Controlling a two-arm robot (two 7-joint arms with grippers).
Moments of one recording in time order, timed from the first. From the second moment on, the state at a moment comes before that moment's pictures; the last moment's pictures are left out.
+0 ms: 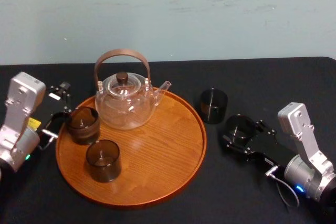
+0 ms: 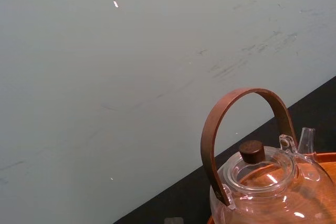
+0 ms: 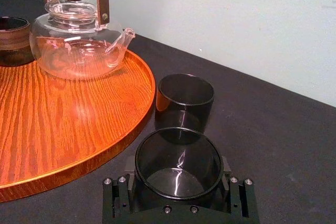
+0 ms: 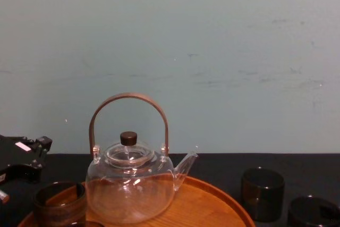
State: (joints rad) left arm -0.20 0.60 0.45 -1.41 -0.25 -0.12 0.03; right arm 0.08 0.46 -0.33 -1.38 0.26 -0.06 0.33
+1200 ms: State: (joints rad) left arm -0.20 0.60 0.45 -1.41 -0.25 -0.12 0.03; right arm 0.08 0.46 -0.33 -1.38 0.26 -0.06 0.33
